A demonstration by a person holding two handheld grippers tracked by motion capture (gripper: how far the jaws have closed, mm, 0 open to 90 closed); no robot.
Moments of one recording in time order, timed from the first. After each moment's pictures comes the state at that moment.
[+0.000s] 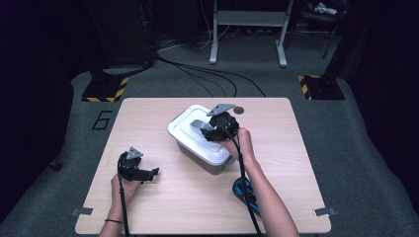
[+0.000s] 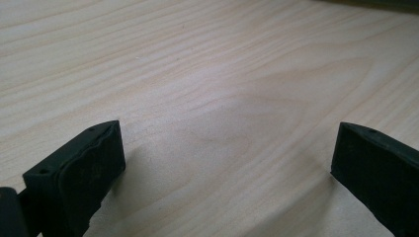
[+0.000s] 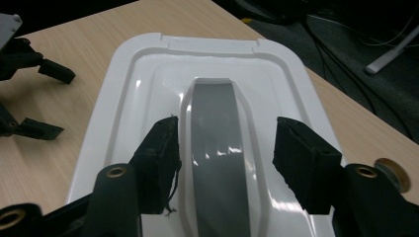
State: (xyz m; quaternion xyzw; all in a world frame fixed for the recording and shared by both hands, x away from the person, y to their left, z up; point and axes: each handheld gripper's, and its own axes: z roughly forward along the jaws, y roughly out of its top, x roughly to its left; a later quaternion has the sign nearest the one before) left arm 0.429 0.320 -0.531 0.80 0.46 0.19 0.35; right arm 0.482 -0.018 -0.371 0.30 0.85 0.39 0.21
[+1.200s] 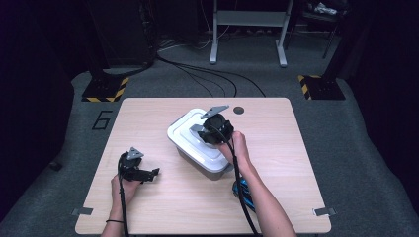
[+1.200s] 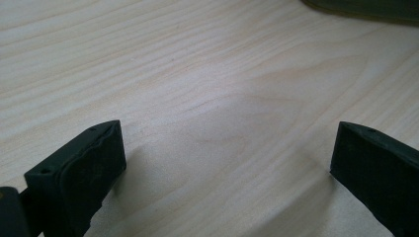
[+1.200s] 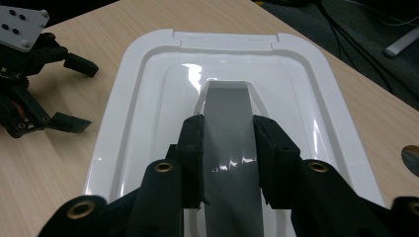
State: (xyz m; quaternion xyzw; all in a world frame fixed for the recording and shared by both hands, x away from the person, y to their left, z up) left arm 0.429 0.321 -0.530 0.80 0.45 0.18 0.35; right arm 0.469 -0.003 -0.368 0.31 0.86 0.37 0.17
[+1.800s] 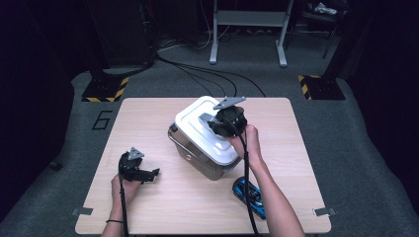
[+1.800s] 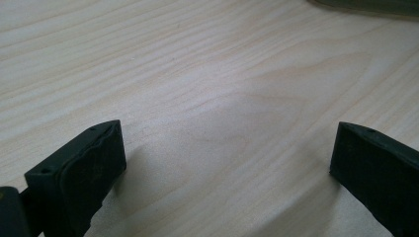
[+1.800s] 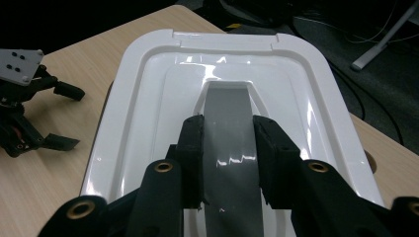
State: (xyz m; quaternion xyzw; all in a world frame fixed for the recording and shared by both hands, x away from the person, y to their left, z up) left arm 0.429 0.319 -0.530 0.80 0.45 0.19 0.35; right arm 0.463 -0.035 -0.331 0.33 0.83 0.40 0.21
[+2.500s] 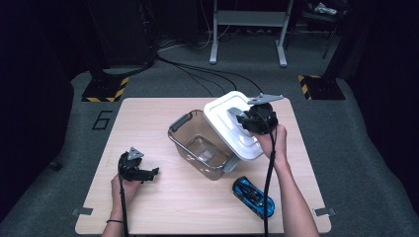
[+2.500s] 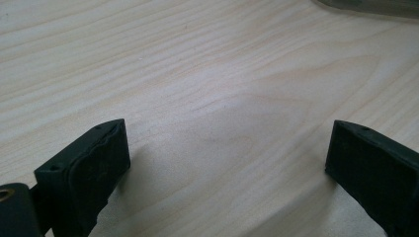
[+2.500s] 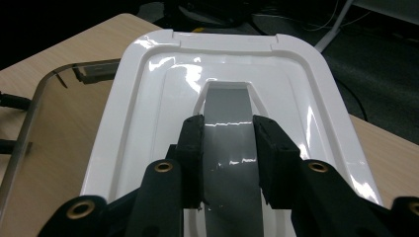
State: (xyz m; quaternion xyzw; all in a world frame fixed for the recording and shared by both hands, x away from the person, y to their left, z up) left arm 0.428 0.319 -0.531 0.79 0.46 0.20 0.34; right arm 0.466 -0.116 -0.328 0.40 0.79 0.41 0.23
